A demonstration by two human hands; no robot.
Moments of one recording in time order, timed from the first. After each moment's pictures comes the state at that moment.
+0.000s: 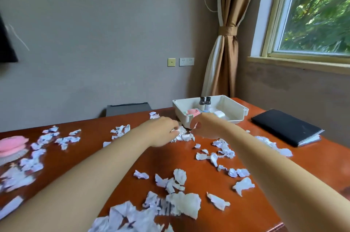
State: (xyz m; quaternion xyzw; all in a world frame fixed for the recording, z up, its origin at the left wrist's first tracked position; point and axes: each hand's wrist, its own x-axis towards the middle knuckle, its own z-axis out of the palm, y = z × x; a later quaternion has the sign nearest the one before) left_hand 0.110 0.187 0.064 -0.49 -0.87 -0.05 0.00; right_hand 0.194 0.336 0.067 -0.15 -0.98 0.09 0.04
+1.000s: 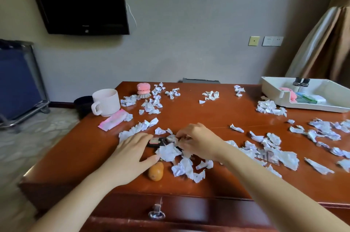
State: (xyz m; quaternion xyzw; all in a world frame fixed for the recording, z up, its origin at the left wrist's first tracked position) left_hand 0.205 -0.162 -0.034 -0.20 -0.97 -0.13 0.00; right_hand 0.192 0.058 -0.026 0.19 -0.97 0.17 0.04
